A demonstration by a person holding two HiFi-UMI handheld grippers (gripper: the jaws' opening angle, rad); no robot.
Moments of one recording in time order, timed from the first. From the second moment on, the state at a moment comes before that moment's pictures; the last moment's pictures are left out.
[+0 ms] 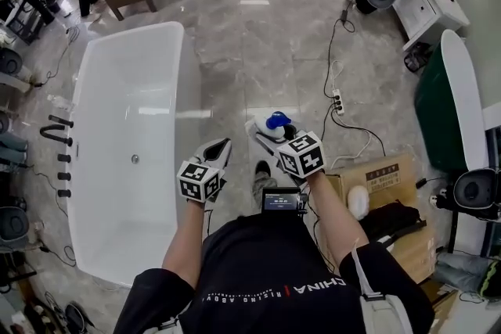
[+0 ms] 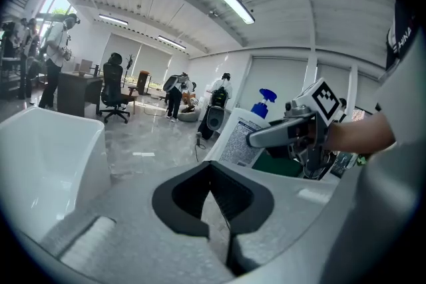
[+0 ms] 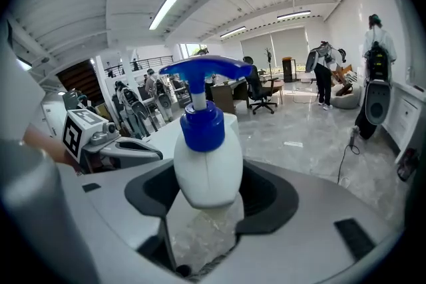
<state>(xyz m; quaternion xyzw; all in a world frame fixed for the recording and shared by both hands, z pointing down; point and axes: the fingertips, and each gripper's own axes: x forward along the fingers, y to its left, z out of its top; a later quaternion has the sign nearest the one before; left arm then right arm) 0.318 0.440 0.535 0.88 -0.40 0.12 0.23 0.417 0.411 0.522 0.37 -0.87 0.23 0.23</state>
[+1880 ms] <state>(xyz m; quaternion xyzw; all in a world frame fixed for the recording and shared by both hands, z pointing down) 0.253 -0.167 0.524 0.87 -0.42 0.13 0.22 0.336 -0.199 0.515 0.32 -0.89 0.22 0.24</state>
